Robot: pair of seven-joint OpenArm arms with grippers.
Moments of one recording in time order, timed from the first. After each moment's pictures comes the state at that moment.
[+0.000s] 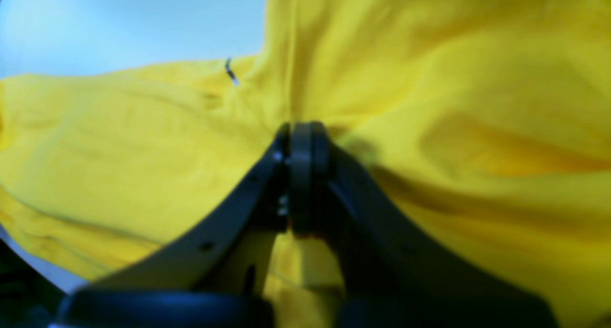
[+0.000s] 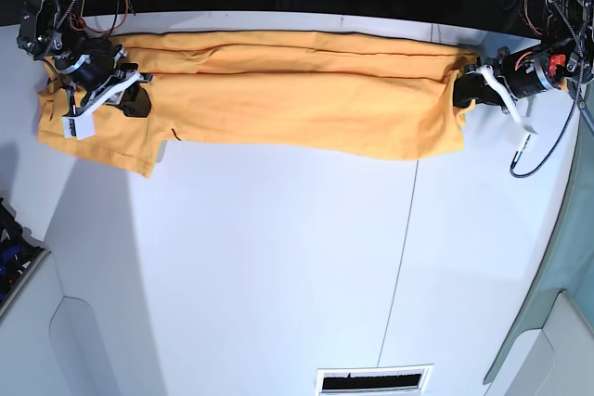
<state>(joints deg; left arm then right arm) 12.6 -25.5 -14.4 74.4 -49.4 -38.4 50.2 -10.7 9.4 18.2 77.8 31.2 29.7 -40.2</state>
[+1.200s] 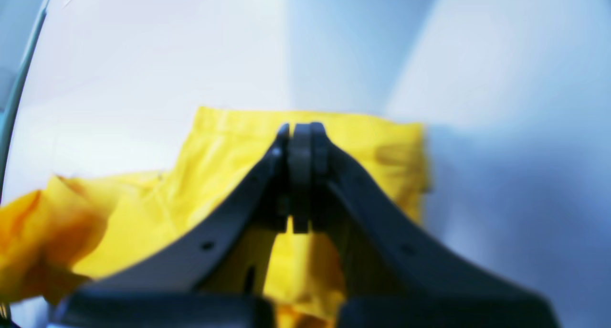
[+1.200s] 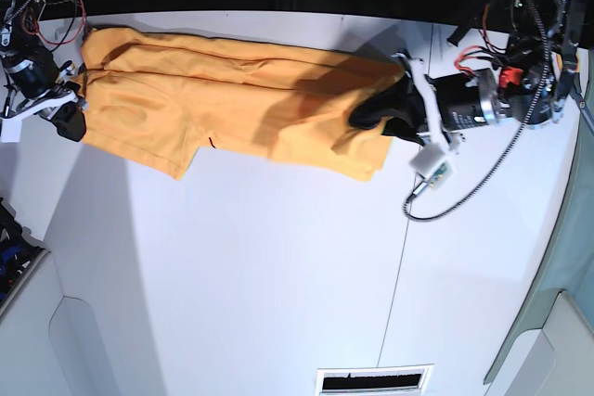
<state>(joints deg) 10.6 -22.2 4.1 100.4 -47.1 -39.0 50.1 -10.6 10.4 35.0 82.3 39.9 29.7 -42.4</state>
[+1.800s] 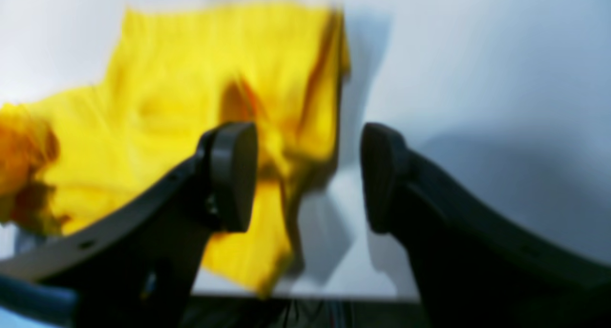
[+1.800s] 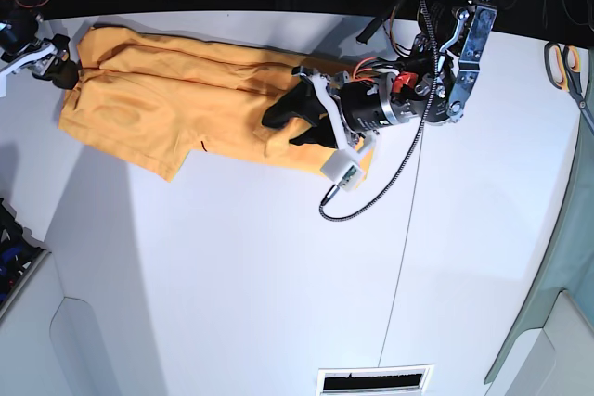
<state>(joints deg) 3.6 -7.4 10.5 83.7 -35.6 -36.0 41.5 -19.7 15.8 34.4 81.7 43.1 29.5 -48.3</state>
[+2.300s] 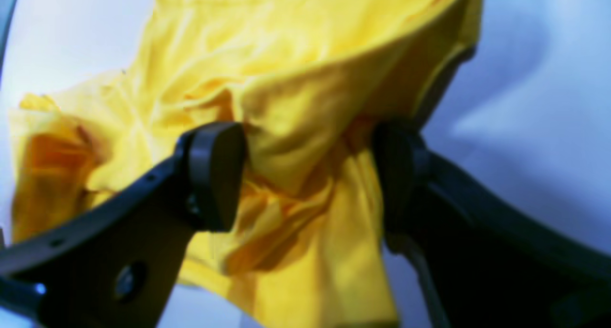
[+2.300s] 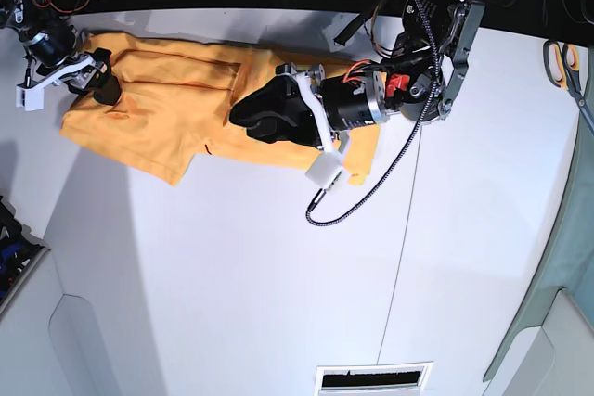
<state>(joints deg) 3.2 -4.9 10.5 85.0 -48.7 -38.4 48.9 -15.5 13.7 25.1 74.8 40.6 29.5 -39.5</state>
